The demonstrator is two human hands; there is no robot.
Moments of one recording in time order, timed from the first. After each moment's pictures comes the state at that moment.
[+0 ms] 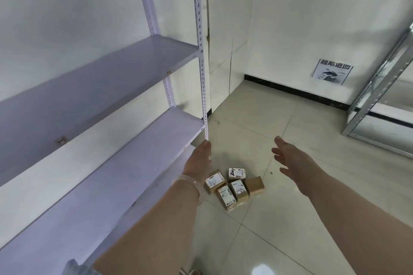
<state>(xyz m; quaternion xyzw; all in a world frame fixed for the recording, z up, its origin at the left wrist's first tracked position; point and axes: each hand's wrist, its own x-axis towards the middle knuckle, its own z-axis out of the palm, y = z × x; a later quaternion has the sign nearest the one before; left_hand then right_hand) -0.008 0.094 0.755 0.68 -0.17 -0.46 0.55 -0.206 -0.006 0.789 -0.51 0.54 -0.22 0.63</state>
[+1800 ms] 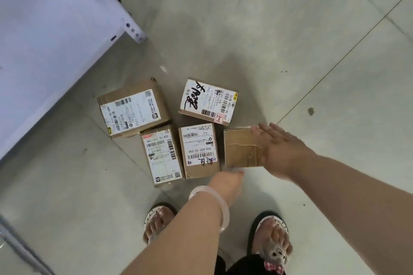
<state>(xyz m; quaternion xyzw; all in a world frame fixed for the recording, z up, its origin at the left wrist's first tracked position) -0.094 -0.302 -0.002 0.70 0.18 -0.67 0.19 -0.164 -0.442 -0.015 -0.83 0.29 0.41 0.24</state>
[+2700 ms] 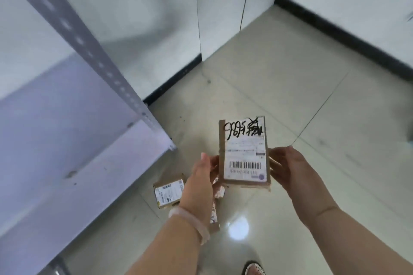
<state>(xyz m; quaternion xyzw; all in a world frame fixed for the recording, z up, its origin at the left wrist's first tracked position) 0.034 -0.349 0.394 0.60 0.06 -0.53 0.60 -0.097 -0.478 0.412 -0.51 0.52 -0.16 0.67</state>
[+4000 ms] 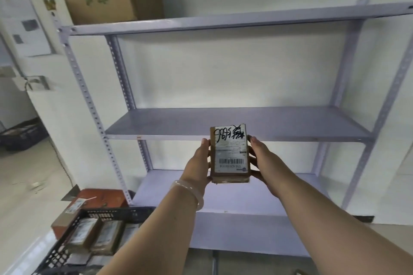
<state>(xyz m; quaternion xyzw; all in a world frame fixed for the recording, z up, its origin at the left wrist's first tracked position) -0.076 0.253 0.922 0.61 0.07 -0.04 0.79 -0.065 0.087 0.924 -0.73 0.00 0.06 0.69</state>
